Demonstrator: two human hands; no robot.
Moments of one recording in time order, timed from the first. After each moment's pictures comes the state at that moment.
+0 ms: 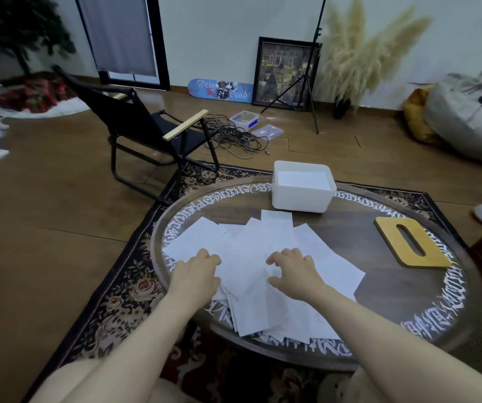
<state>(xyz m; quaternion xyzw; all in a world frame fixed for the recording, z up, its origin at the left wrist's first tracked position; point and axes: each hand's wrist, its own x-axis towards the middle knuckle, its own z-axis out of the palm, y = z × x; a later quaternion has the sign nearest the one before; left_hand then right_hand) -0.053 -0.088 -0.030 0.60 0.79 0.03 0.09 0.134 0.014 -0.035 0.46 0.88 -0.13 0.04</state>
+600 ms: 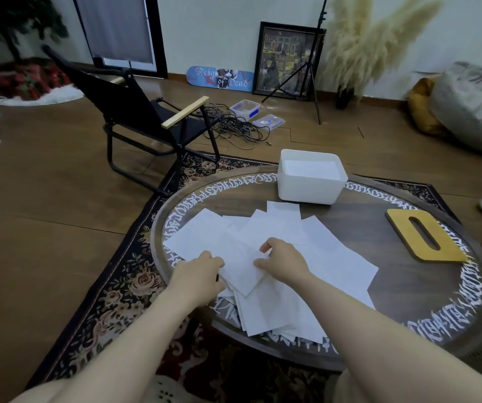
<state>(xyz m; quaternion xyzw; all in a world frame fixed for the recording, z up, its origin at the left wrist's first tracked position) -0.070 -0.083 -0.046 0.62 0.76 -0.02 0.17 0.087 0.020 -0.047 0.55 0.78 -0.30 -0.04</state>
